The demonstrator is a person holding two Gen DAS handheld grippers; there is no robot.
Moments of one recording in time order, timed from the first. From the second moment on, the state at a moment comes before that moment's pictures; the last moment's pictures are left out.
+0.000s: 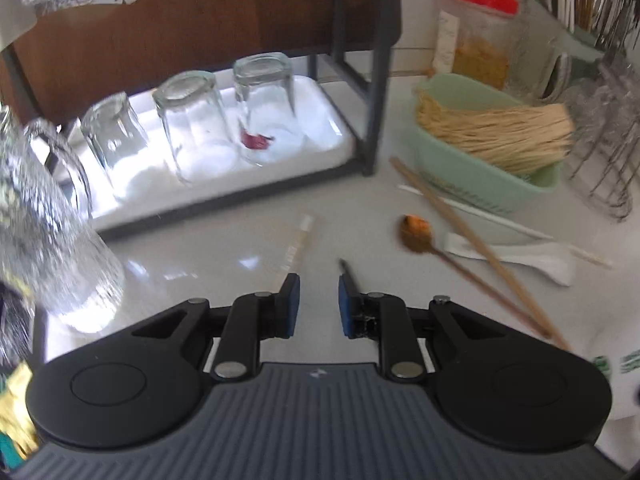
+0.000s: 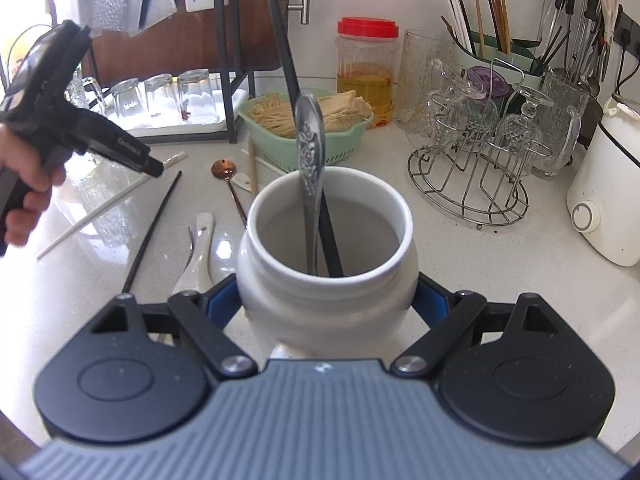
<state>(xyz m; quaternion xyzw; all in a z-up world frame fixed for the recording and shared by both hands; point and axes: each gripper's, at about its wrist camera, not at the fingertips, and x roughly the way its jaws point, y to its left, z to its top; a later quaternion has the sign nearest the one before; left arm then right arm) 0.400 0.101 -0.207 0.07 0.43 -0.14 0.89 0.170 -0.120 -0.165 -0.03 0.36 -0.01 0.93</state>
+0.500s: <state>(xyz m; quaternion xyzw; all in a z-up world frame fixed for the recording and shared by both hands) 0.436 0.099 -0.231 0.11 0.42 -0.14 0.89 0.173 -0.118 -0.164 -0.03 0.36 -0.02 0.93</state>
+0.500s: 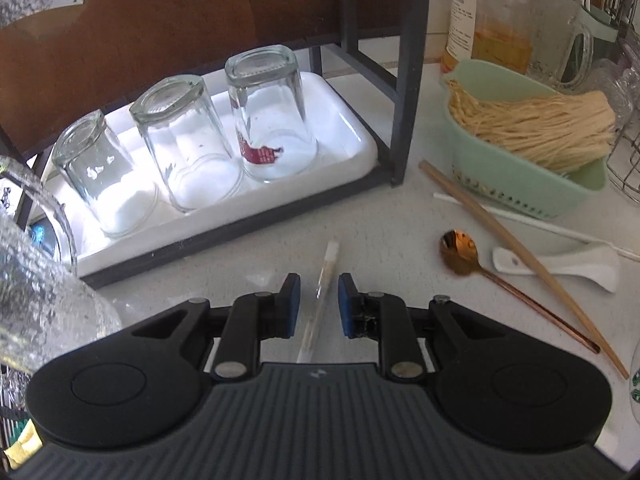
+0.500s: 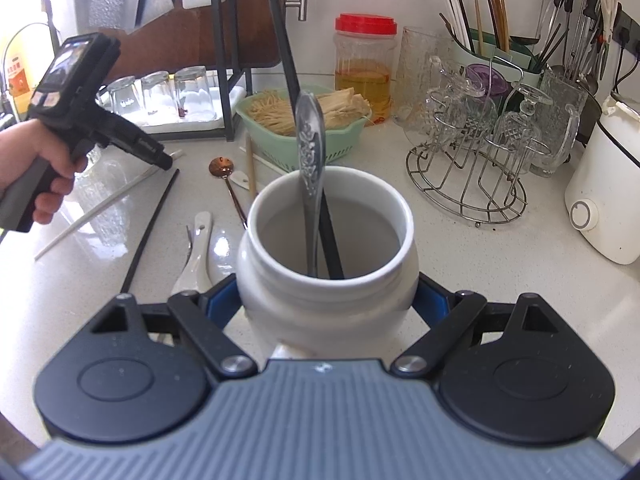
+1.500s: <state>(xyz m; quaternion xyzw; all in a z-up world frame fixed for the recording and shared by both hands) 0.316 0.086 -0.125 0.03 0.34 -0.14 0.93 0.171 -0.122 -0.168 -0.04 0.34 0.00 0.94</state>
